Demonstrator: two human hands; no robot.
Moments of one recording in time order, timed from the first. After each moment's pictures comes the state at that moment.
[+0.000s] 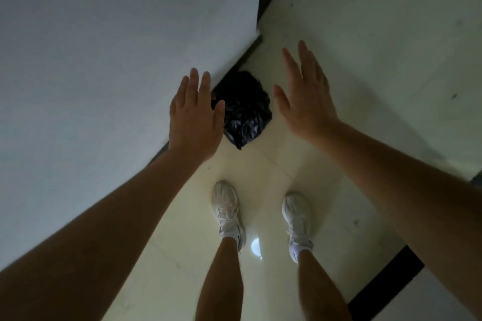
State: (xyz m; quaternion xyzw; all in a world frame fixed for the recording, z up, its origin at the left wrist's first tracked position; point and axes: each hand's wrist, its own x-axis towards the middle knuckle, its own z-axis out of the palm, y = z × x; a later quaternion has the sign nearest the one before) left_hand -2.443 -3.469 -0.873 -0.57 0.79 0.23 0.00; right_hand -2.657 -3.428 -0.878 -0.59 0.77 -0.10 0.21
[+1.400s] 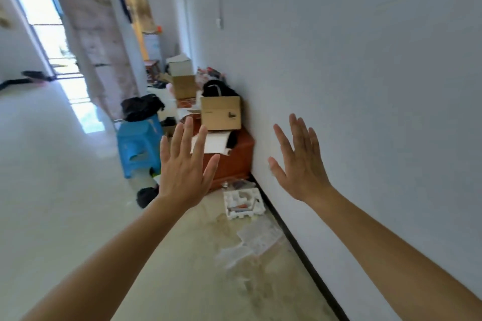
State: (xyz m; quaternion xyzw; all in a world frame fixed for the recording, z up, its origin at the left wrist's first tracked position) left_hand -1.788 -2.514 -0.216 -0.96 0.03 -0.28 -0.07; right_hand -1.745 -2.780 -0.216 -0.93 -0.21 -0.31 0.05
